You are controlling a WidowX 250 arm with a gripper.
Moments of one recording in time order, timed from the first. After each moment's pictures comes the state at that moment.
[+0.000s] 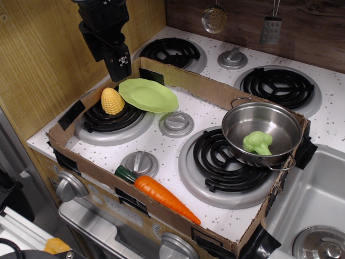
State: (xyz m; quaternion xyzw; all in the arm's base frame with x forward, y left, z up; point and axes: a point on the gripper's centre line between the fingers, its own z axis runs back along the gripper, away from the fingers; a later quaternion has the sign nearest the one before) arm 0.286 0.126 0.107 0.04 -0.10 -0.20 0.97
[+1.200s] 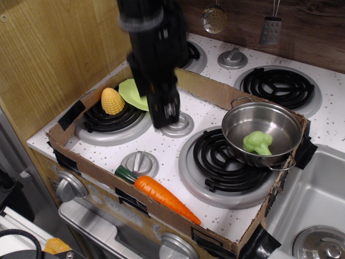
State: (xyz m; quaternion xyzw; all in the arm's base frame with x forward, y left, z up) arm 0.229 0.010 0.107 0.00 -0.08 -0.32 0.94
